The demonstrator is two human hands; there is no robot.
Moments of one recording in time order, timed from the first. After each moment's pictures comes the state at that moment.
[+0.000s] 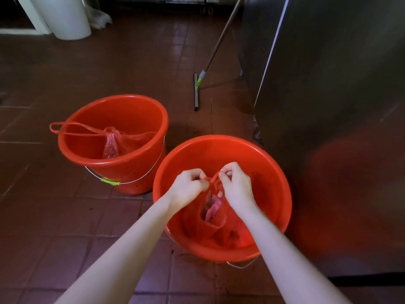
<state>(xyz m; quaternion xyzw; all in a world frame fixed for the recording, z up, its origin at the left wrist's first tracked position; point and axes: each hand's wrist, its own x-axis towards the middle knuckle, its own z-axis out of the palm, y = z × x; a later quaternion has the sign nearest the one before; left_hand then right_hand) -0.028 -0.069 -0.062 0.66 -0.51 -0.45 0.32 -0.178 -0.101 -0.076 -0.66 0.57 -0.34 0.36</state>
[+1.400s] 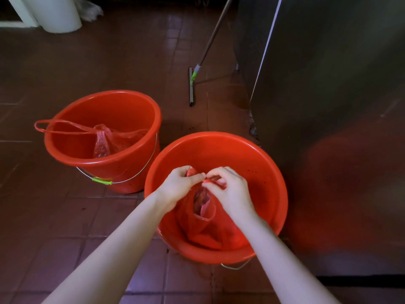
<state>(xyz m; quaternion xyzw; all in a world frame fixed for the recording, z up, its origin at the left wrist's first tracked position) -0.028 -0.080 -0.069 0.63 -0.40 -0.54 0.39 -0.188 -0.092 -0.087 -0.74 0.46 -0.38 0.32</state>
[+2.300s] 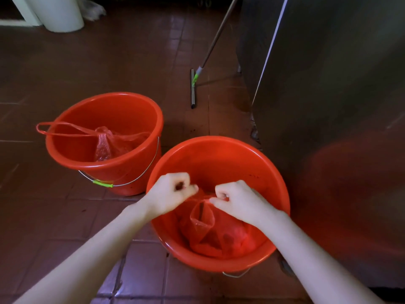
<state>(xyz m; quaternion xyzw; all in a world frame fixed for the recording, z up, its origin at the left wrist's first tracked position) 0.009 -0.068 -0.067 0.59 -0.67 -0.32 0.31 -0.213 -0.110 -0.066 -0.86 0.43 -0.10 0.25</state>
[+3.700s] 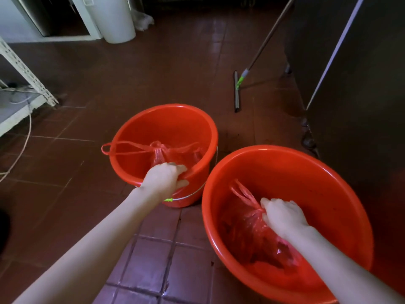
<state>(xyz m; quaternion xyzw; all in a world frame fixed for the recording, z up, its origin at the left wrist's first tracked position) 0.156 -0.081 -0.071 0.73 -0.68 -0.04 -0.02 -0.159 -0.129 -0.122 -0.85 0.52 0.12 0.06</state>
